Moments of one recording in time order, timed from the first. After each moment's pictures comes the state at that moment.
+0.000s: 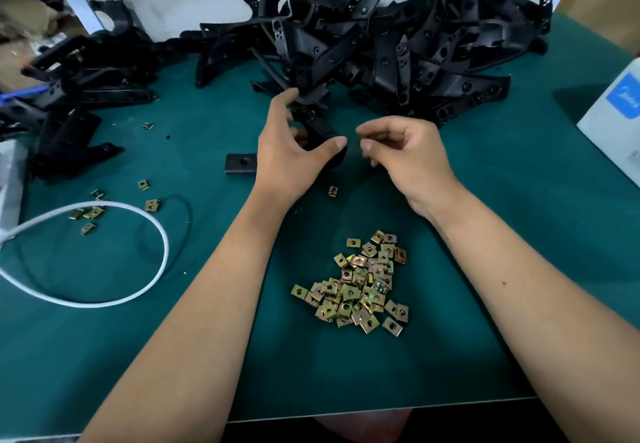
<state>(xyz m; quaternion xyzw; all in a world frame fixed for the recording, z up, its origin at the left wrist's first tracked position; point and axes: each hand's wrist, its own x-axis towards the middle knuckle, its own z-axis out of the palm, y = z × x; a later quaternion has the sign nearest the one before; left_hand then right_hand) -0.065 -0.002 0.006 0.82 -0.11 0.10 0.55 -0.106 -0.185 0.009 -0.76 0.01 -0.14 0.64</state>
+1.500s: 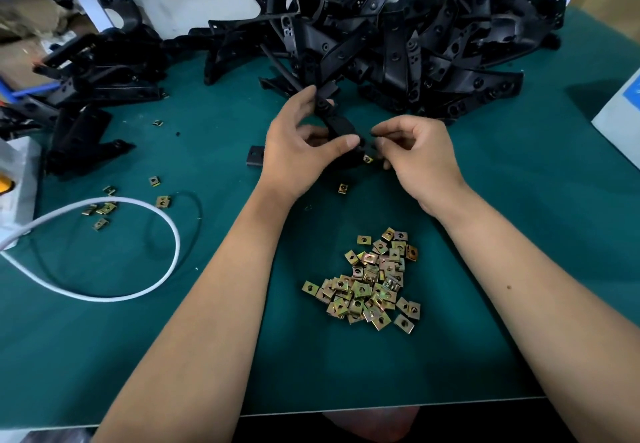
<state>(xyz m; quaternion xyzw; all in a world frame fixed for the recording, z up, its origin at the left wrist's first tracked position) -0.066 0.003 0.011 0.78 -0.14 0.07 0.60 -0.103 -0.185 0.004 -0.81 0.04 -0.17 0.55</state>
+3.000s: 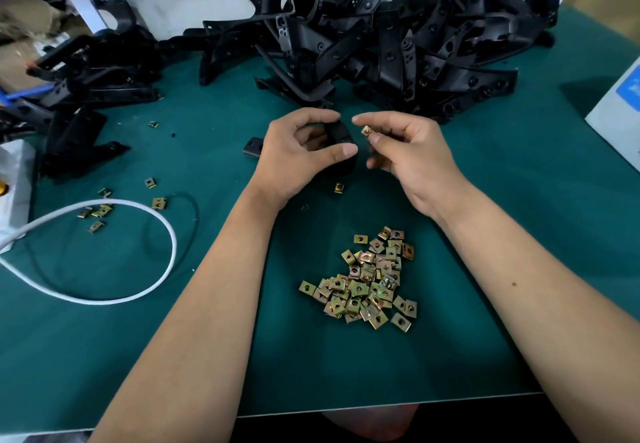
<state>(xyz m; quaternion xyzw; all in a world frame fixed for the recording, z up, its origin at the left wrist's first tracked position) -0.064 0.010 0.006 0.74 -0.17 -0.01 0.65 -0.110 -0.176 0.012 -0.69 0.00 -0.09 0.71</state>
